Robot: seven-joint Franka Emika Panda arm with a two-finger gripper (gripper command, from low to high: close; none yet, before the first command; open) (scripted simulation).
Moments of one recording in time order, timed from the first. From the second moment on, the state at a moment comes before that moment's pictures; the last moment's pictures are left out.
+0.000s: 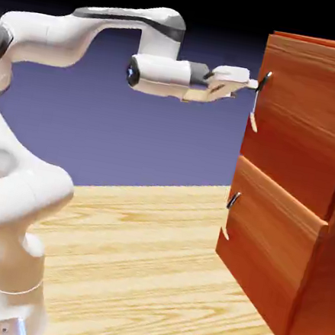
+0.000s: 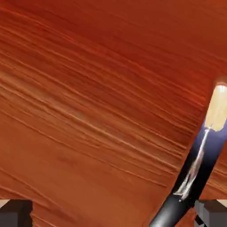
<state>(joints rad) -0.95 -0.89 1.06 -2.18 2.60 3.03 1.75</state>
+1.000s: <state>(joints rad) -0.74 -0.75 0.91 -2.32 2.72 2.80 1.76</state>
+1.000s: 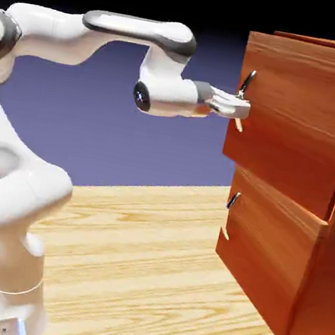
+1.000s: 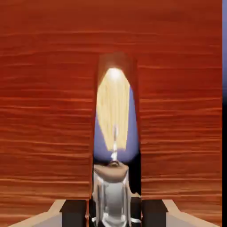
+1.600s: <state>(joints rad) -0.31 -0.98 0.27 -2.76 2.01 2.31 2.06</state>
